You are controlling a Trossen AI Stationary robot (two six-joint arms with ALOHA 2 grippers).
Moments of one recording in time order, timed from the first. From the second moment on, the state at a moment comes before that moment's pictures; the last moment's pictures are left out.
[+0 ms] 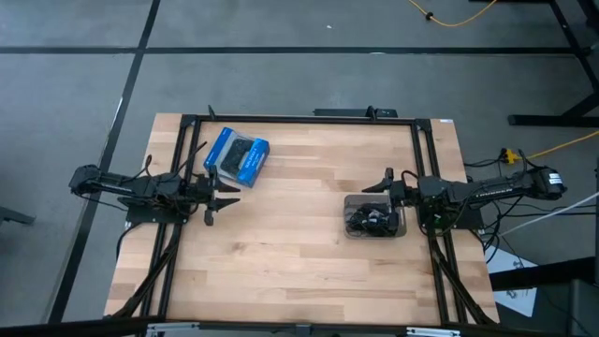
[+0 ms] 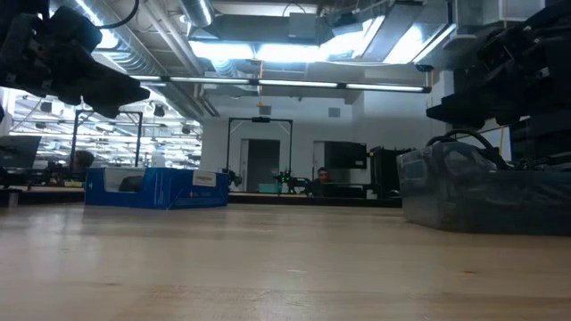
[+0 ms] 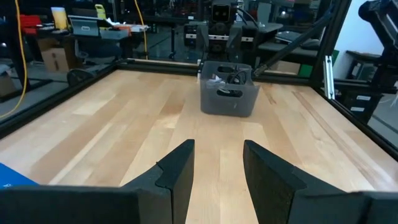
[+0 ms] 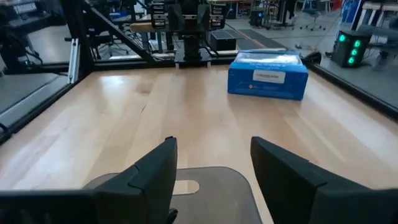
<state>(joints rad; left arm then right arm) -0.14 0.11 0.01 0.05 -0.22 -0.10 0.05 0.54 0.01 0.39 0.08 0.05</state>
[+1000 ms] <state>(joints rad) -0.14 0.11 0.01 0.05 -0.22 -0.10 0.05 0.36 0.01 0.23 0.08 0.10</state>
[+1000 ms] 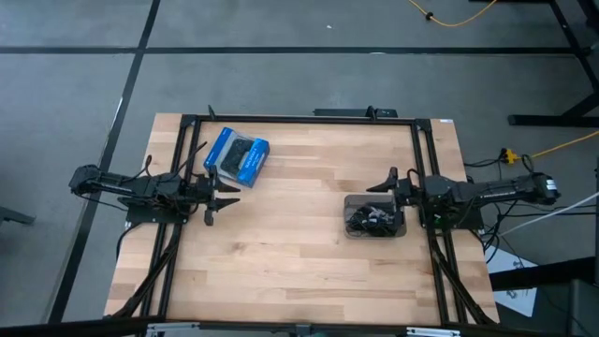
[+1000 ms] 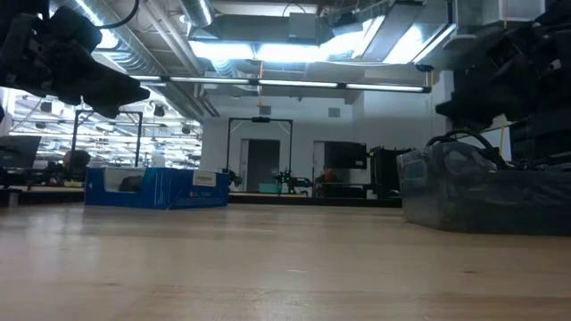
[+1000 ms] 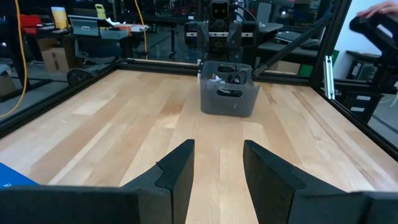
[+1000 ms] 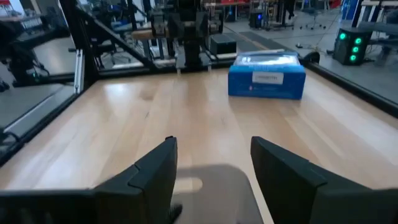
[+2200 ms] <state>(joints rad) -0.14 0.11 0.01 0.05 -0.22 -0.10 0.05 0.00 0.01 0.02 -0.02 0.10</state>
